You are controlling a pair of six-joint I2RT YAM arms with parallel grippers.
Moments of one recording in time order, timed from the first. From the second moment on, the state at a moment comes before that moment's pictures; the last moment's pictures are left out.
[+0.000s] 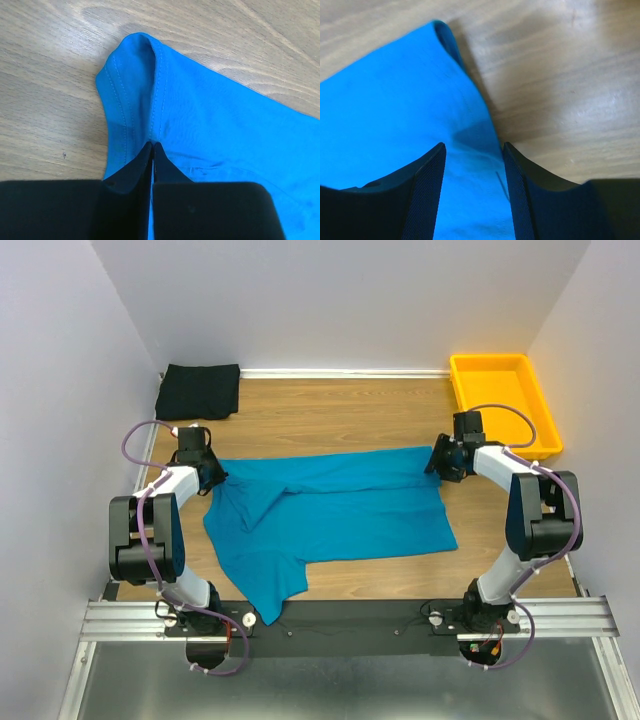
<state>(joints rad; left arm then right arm) 0.08 1.57 0.84 -0.17 0.01 -0.43 0.05 1.72 1.02 -0.31 -0.04 0.43</state>
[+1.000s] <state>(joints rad) 0.08 1.60 1.07 -0.34 -0.10 -0.39 0.04 1.64 1.01 -0.42 -0.02 0.45</state>
